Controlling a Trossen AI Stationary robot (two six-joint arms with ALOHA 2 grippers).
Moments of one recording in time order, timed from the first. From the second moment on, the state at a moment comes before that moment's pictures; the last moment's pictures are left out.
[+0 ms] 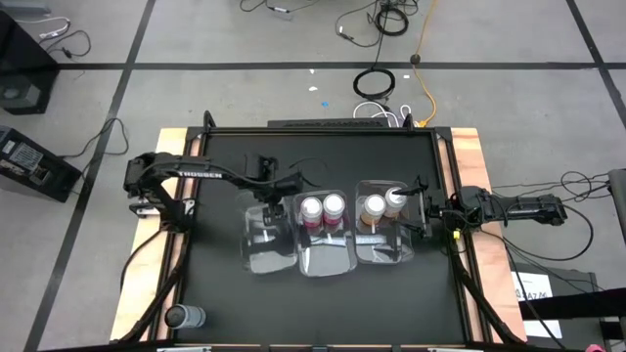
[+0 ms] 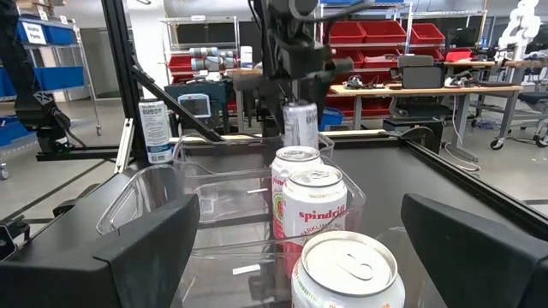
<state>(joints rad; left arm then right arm) 0.07 1.67 1.45 -1.21 -0.10 -0.12 0.05 0.01 0.01 0.03 0.08 0.04</state>
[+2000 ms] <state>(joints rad) 0.07 1.65 1.38 -1.12 -0.11 -0.06 0.05 0.01 0.01 0.03 0.08 0.04</state>
